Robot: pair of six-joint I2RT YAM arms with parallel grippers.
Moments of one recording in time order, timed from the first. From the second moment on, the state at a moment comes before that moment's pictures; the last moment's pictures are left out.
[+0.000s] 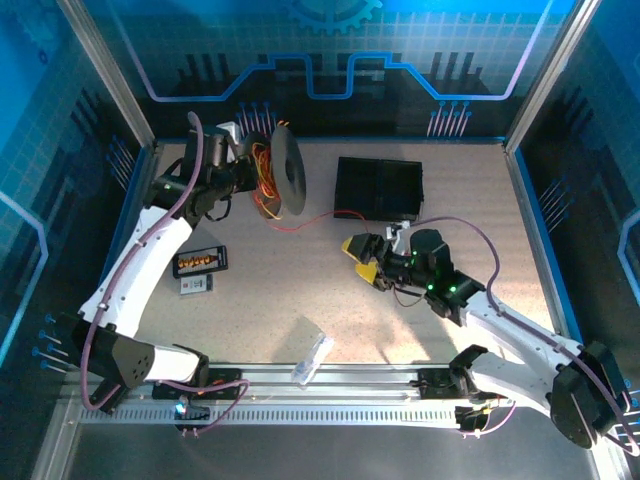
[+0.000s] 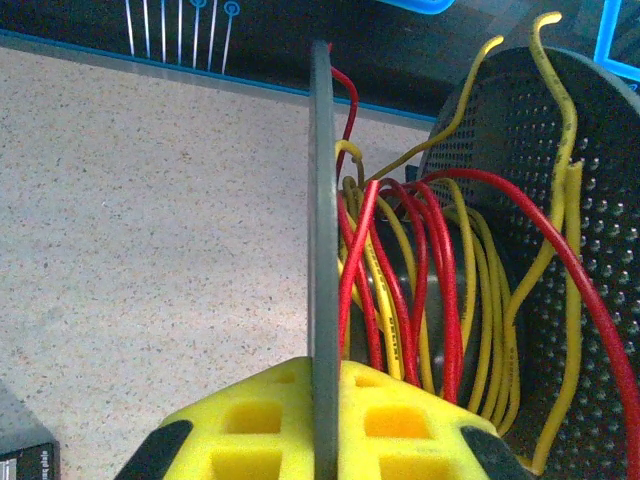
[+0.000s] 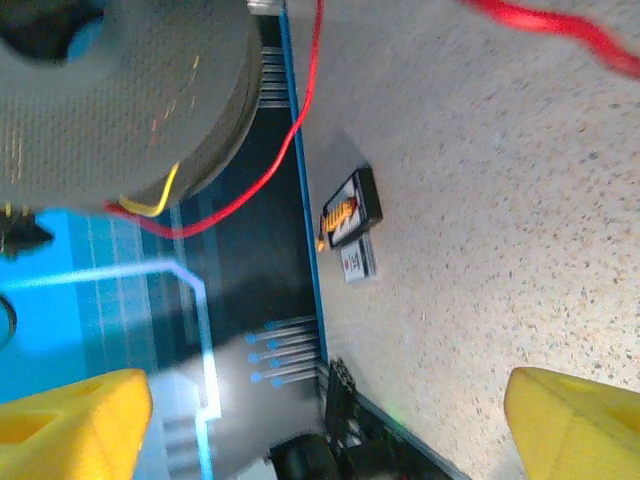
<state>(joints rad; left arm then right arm) -0.28 1.37 1.49 -0.74 -0.02 -0.46 0.58 1.02 0.53 0.13 -0.41 1.39</state>
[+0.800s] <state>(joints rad) -0.28 1.32 1.46 -0.75 0.03 -0.46 0.44 1.26 0.41 0.58 -0.24 1.82</state>
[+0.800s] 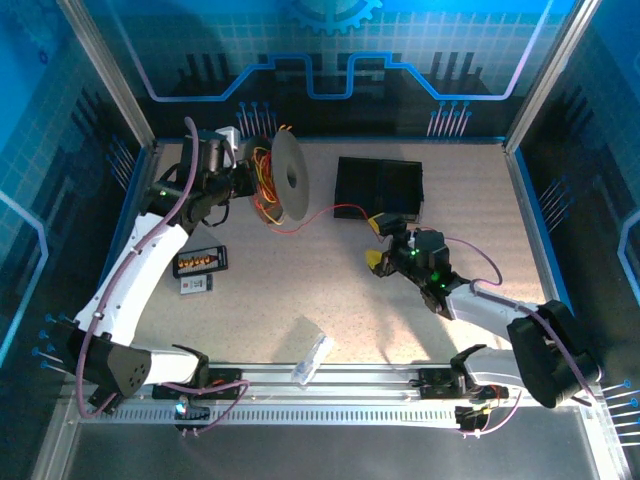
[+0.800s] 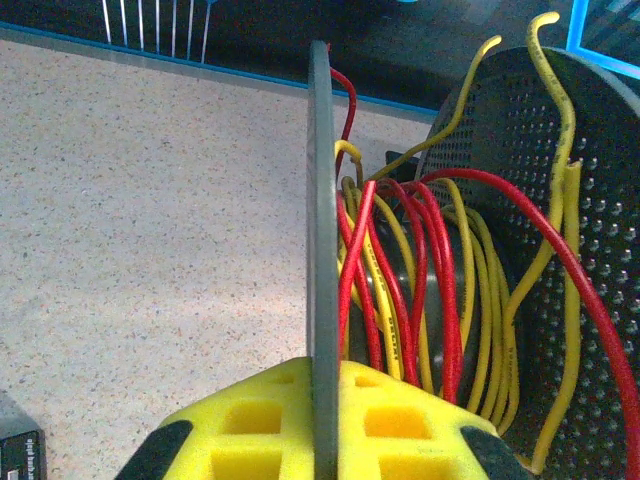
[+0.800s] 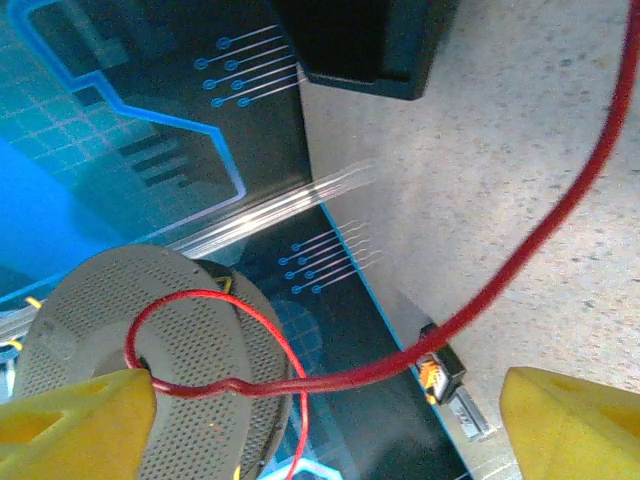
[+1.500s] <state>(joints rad) -0.28 1.32 1.46 -0.75 0.15 -0.46 0.35 1.25 0.39 0.58 -0.20 1.85</state>
